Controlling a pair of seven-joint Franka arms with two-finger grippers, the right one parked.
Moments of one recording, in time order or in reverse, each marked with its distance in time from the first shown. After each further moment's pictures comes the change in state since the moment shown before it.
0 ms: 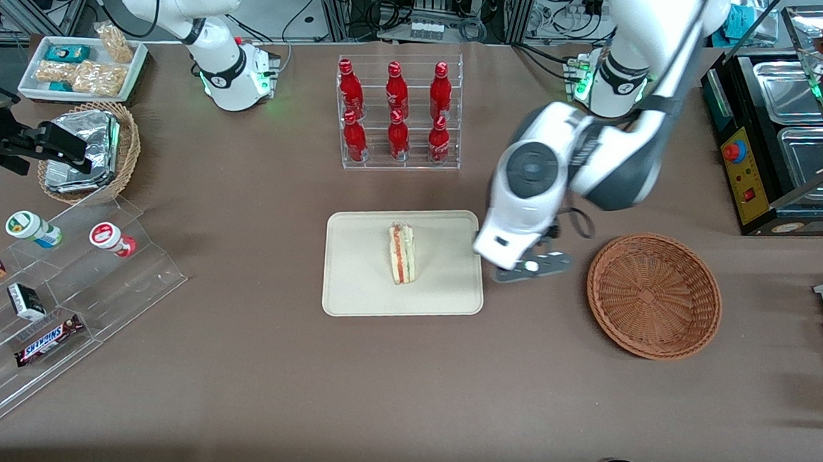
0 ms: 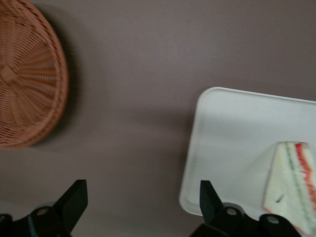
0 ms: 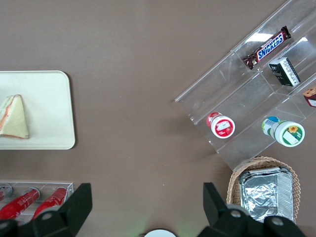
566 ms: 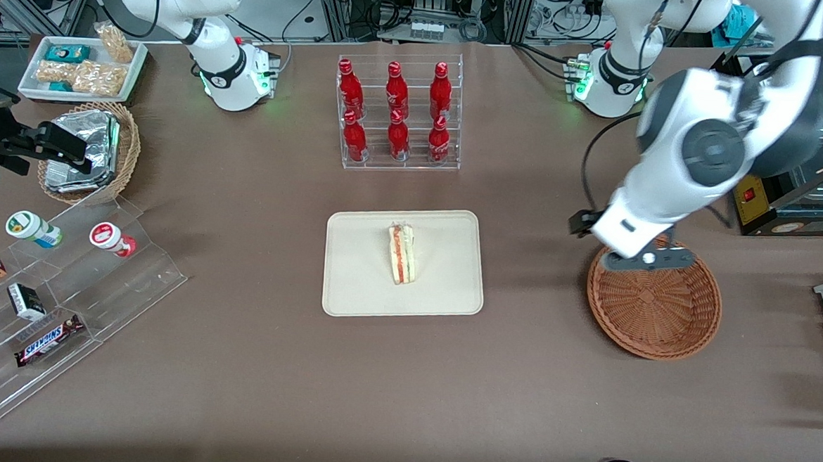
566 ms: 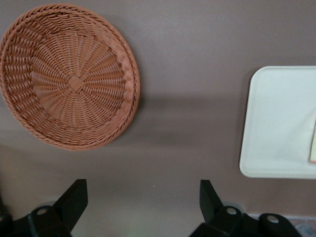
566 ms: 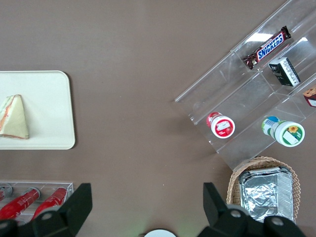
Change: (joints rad) arm 0.231 -0.230 0.001 -0.119 -0.066 -0.134 0.401
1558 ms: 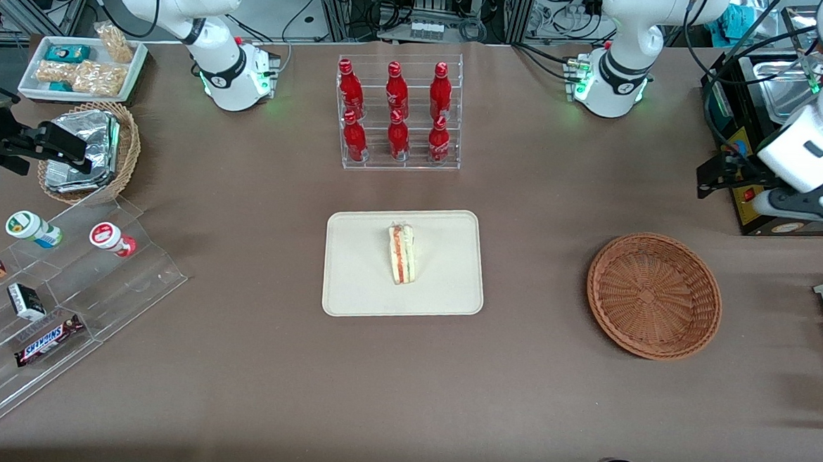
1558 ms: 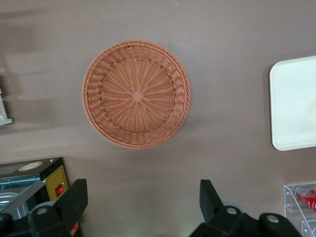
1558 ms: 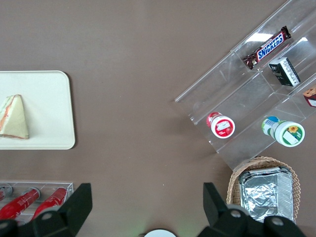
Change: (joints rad) arm 0.270 -0.189 -0.047 0.066 0.027 -0.121 0.345
